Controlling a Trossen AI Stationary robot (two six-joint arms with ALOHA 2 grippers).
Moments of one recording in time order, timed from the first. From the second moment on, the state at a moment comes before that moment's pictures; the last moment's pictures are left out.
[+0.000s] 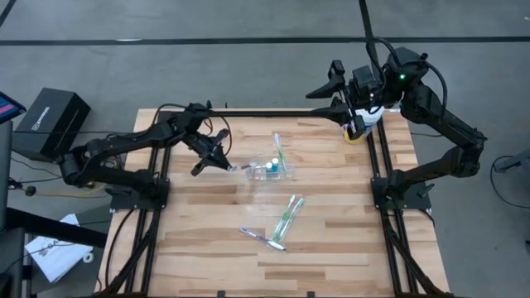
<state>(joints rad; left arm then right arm) 0.57 1.19 0.76 -0.19 1.09 -1.86 -0.36 1.26 1.69 -0.35 -0.58 -0.04</state>
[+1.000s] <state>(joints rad) 0.67 1.36 0.76 -0.20 1.10 -1.78 -0.36 1.26 1.69 -0.35 -0.58 -0.05</state>
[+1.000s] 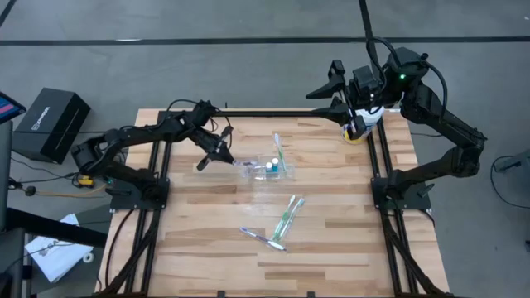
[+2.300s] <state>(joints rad) 0.65 1.38 0.76 -0.03 1.13 -1.60 -0.36 1.27 1.69 -0.29 -0.58 -0.03</state>
